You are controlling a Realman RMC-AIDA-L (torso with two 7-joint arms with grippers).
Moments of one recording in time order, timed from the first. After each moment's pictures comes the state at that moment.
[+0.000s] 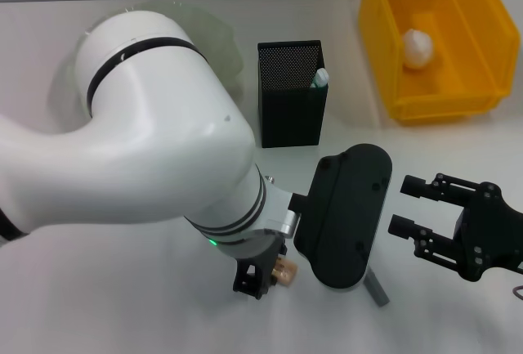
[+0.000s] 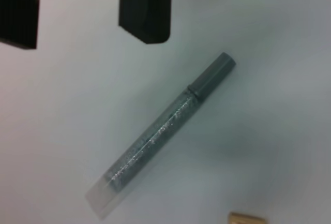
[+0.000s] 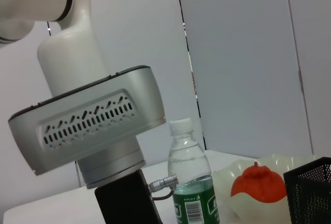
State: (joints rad) left arm -0.75 -2.08 2.24 1.40 2.57 1.36 -2.27; right arm 0.30 2.08 -0.50 -0.40 -1.97 -1.79 0.86
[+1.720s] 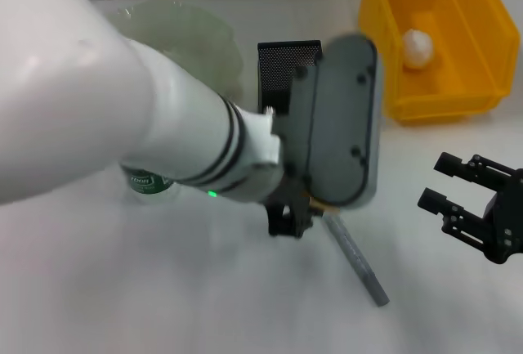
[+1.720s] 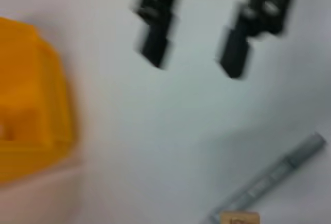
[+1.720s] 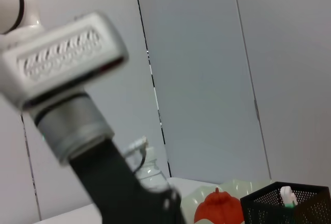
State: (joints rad) left arm -0.59 -2.08 2.06 1.65 2.59 1.33 -2.28; right arm 0.27 2.08 -0.36 -0.40 -1.97 -1.83 0.85
